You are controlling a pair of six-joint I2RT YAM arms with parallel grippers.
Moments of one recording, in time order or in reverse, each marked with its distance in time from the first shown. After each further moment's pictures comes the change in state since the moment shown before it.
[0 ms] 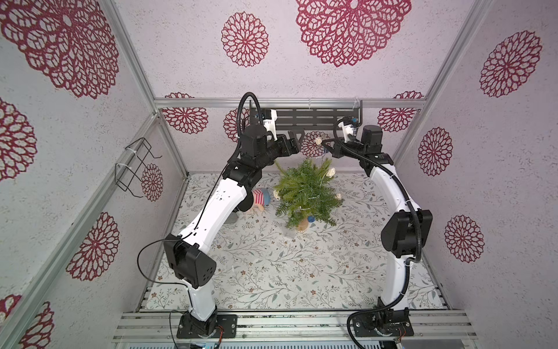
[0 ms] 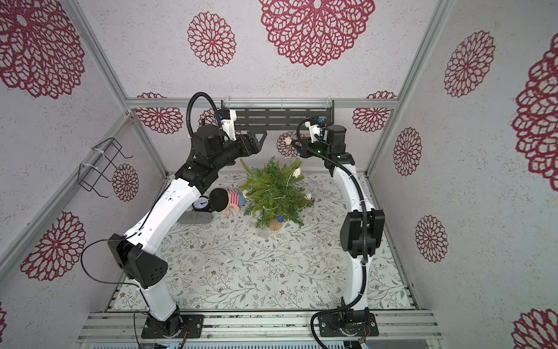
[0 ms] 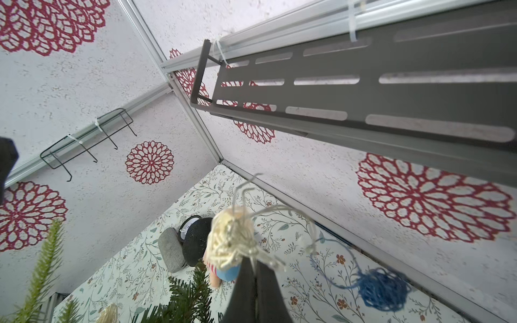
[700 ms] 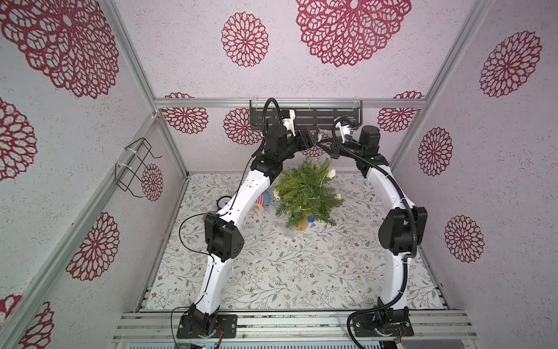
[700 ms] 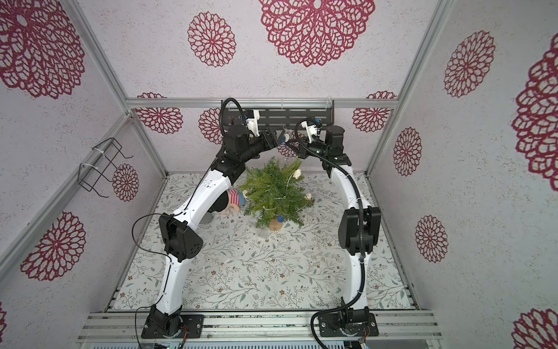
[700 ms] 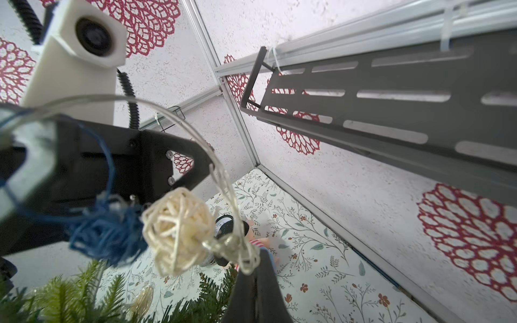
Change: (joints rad) left arm -0.026 0.461 0.462 0.120 0.105 -0.156; right arm 0.003 0.042 0.000 0.179 -0.209 0.061
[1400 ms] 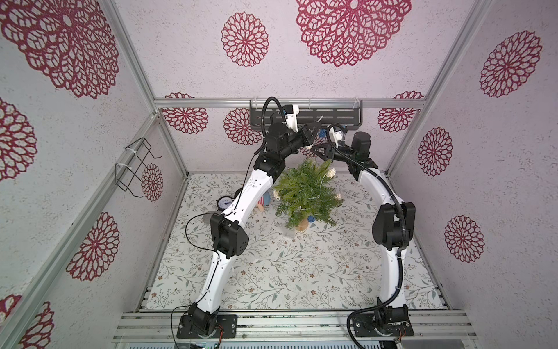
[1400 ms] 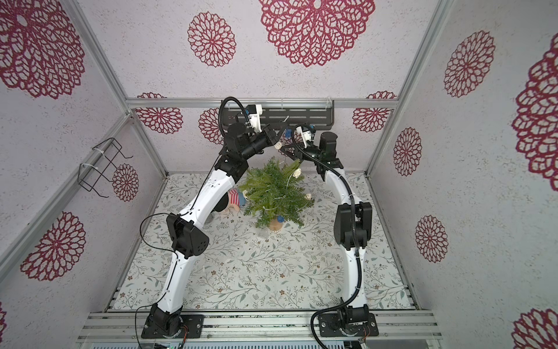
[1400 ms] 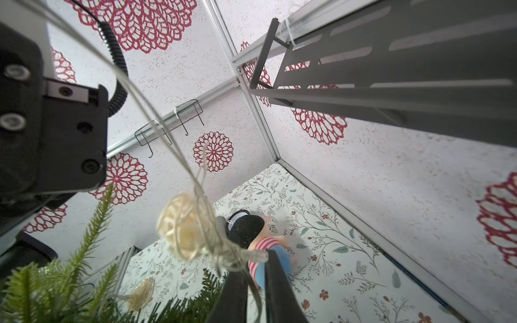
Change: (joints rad) left arm -0.012 0.126 0.161 0.110 0.107 -0.086; right arm 0.017 0.129 0.008 0.189 -0.114 0.134
